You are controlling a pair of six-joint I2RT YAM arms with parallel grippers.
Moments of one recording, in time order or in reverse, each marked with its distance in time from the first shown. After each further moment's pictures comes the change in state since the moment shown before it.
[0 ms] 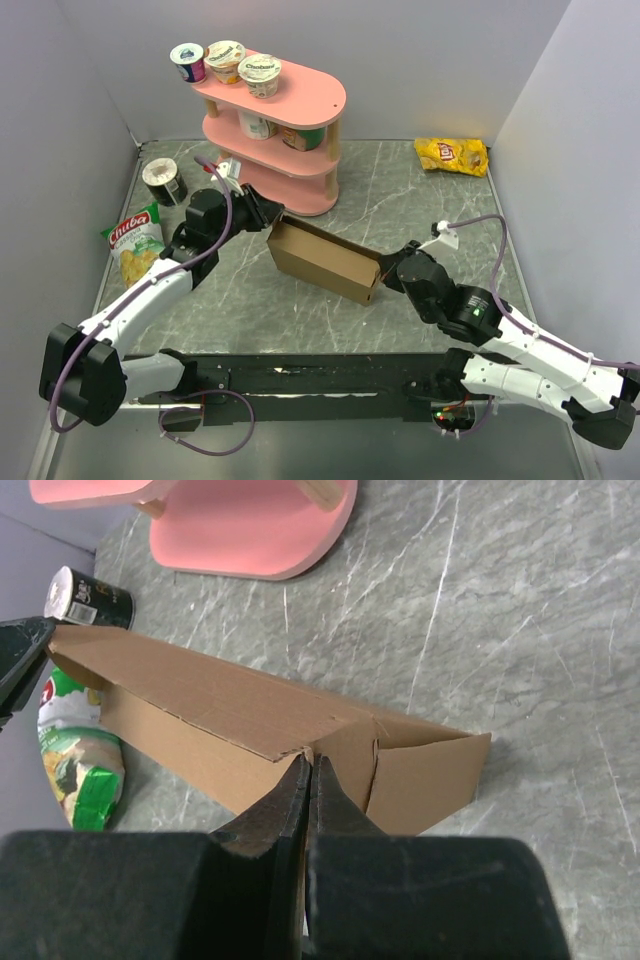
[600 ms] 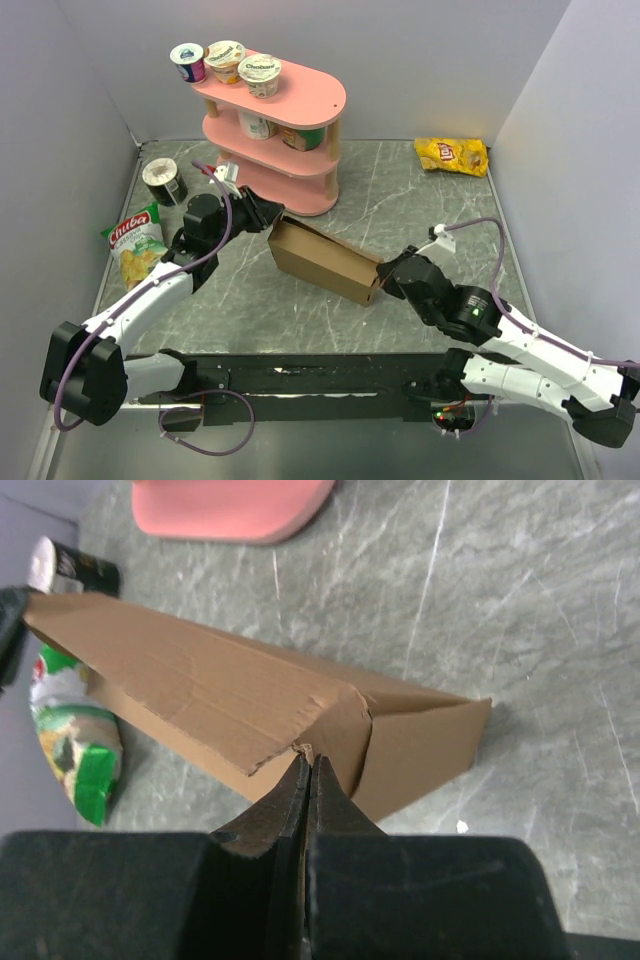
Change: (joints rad) left arm 0.018 0.003 -0.066 0.129 0.044 -0.007; right arm 0.010 0.002 0.007 -0.075 -0.042 0.074
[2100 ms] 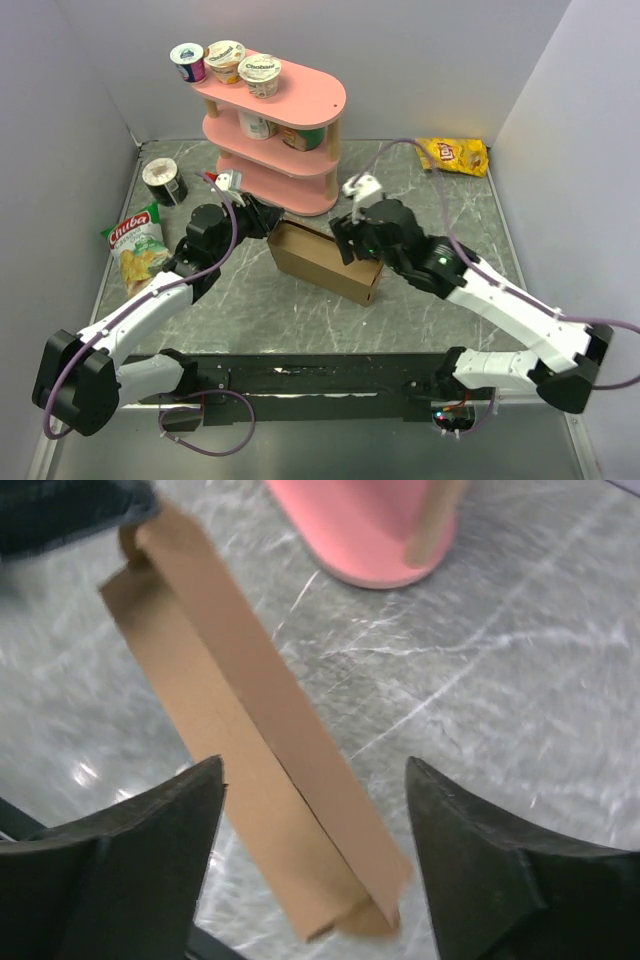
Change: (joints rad) left arm -0.076 -0.051 -0.056 0.022 -0.128 0.071; right arm -0.076 0.321 0.412 0.096 -0.269 -0.970
